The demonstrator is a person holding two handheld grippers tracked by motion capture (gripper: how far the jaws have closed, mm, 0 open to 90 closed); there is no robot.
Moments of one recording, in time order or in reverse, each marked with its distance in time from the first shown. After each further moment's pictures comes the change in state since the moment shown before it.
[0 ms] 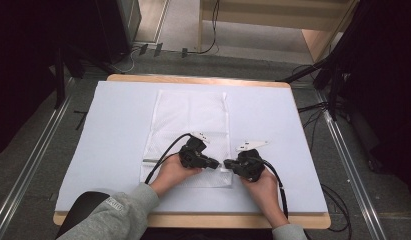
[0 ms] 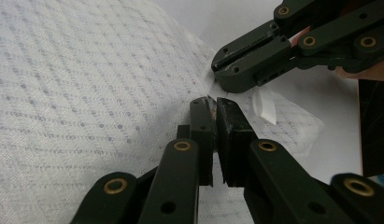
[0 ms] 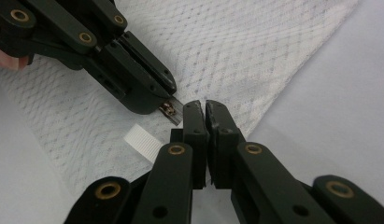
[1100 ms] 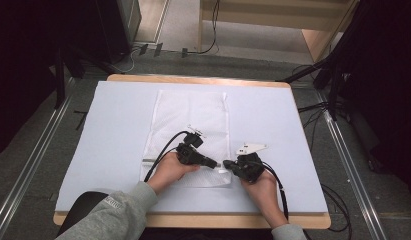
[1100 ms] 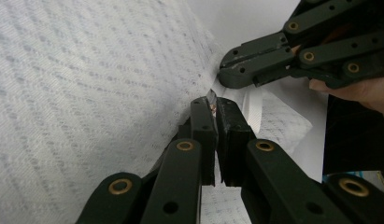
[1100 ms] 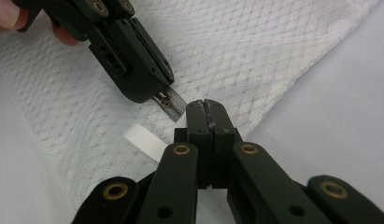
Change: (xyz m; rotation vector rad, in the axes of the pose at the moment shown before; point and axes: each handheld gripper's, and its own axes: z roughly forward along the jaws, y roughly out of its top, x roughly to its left) left arm 0.016 0.003 -0.008 0.055 -0.090 -0.178; right arm 0.003 -0.006 0.002 -0.042 -0.008 -0.087
